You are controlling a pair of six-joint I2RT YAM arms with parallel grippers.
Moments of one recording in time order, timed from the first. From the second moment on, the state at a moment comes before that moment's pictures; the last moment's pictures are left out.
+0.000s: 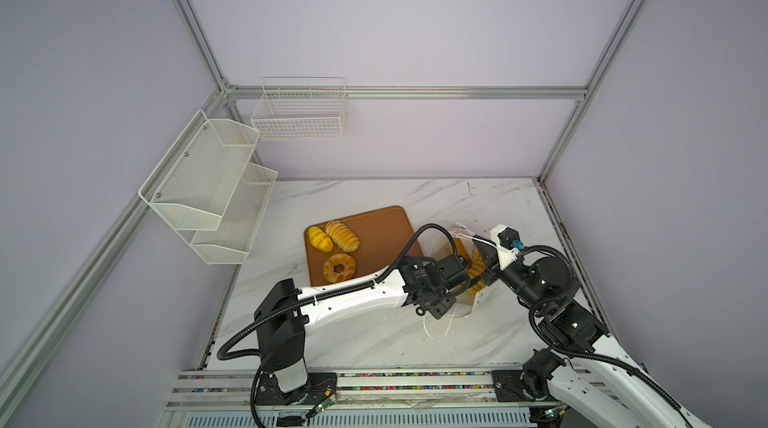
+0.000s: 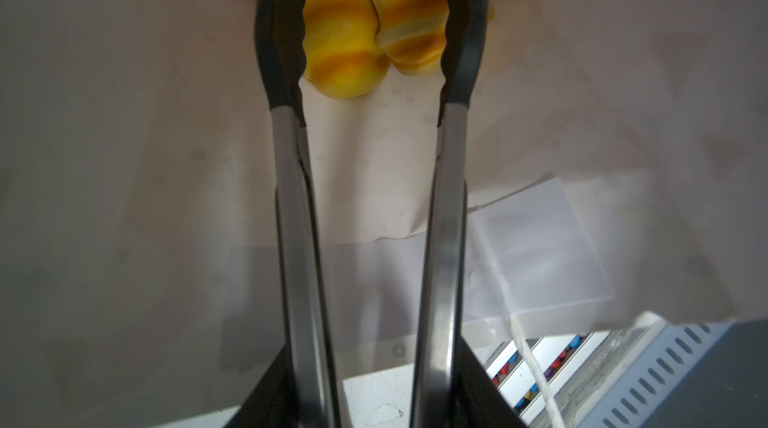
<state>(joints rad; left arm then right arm) -1.16 1.73 1.48 -0.91 -0.15 -0.29 0.58 0.62 0.61 -0.02 -0.03 -0.11</state>
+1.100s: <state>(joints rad) -1.17 1.76 1.45 -0.88 -0.06 -0.28 0.58 0.60 0.57 -0.01 -0.07 -0.09</state>
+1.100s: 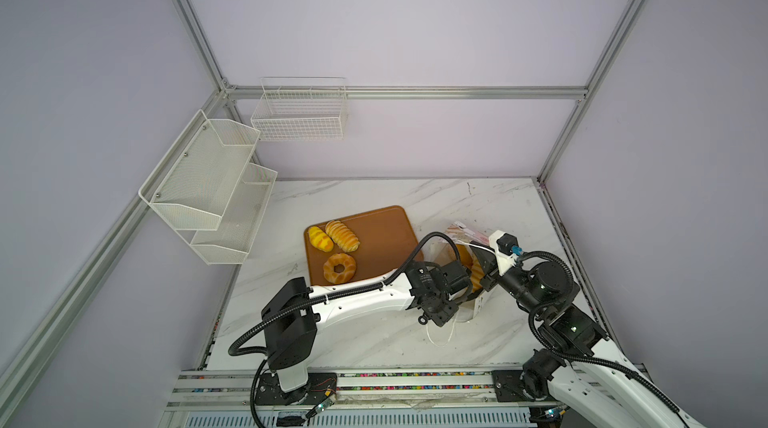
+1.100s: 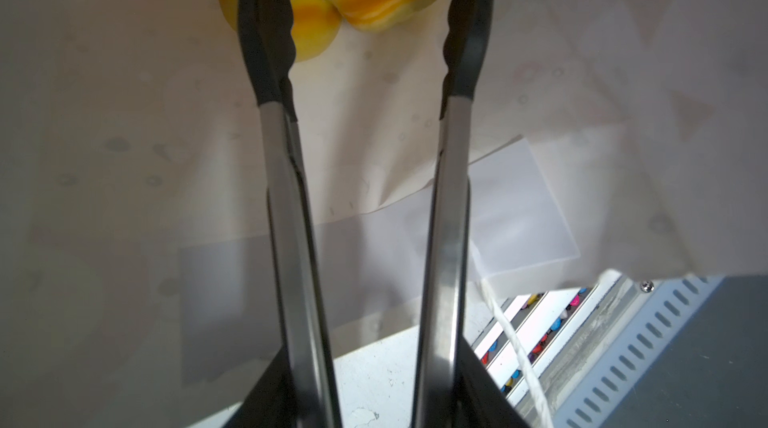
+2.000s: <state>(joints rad) -1.12 1.85 1.57 -1.03 -0.14 -0.23 0.58 0.66 0.56 0.04 -0.07 -0.10</state>
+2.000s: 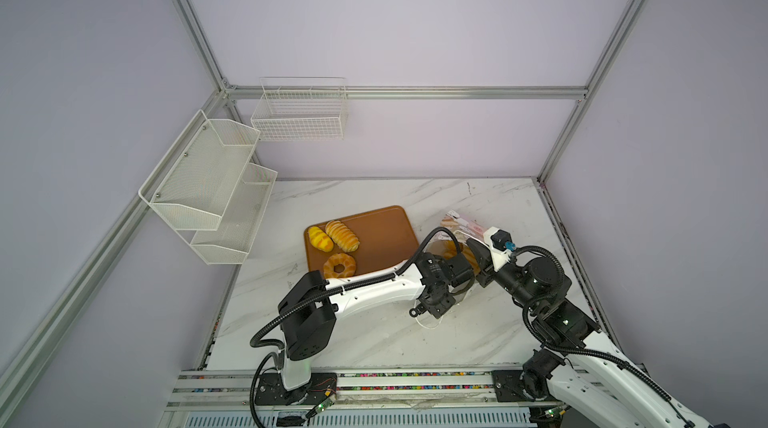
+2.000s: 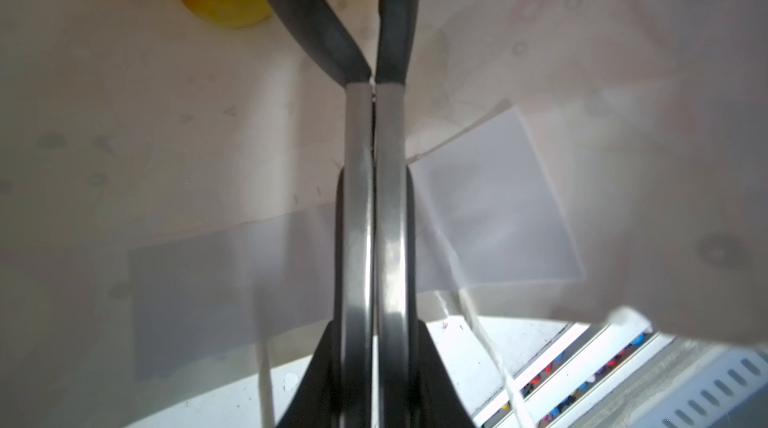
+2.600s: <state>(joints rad) -1.11 1.72 1.57 -1.14 -0.20 -0.24 0.58 0.63 0.52 0.08 -0.07 -0.11</state>
